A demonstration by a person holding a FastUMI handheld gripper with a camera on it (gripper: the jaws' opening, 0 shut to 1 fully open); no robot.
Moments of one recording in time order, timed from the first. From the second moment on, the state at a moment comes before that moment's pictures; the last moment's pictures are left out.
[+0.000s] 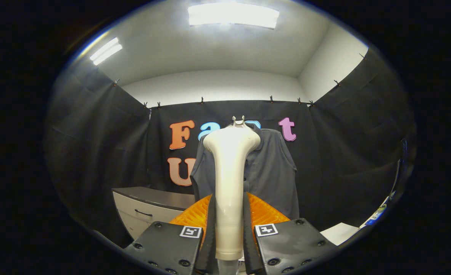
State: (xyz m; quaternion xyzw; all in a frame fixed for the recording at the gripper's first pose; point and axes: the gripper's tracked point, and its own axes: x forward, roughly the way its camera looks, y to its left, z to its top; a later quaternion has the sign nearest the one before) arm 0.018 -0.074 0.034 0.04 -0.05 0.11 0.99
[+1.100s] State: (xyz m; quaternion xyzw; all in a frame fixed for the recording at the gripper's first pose) arm 0.016 -0.069 0.039 0.03 -0.07 0.12 0.99
